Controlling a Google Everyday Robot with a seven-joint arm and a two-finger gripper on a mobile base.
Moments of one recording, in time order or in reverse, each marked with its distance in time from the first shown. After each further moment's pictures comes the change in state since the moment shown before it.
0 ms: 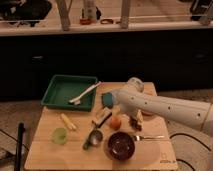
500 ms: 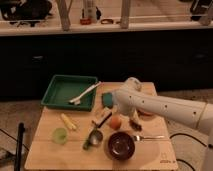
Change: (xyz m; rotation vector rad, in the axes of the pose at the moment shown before) arm -0.013 -0.019 0.011 0.035 -0.061 -0.028
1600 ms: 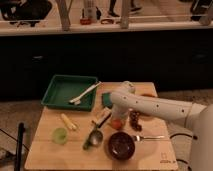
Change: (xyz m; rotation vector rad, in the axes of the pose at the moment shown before) arm -0.015 -0.026 0.031 0.018 -0.087 -0.037
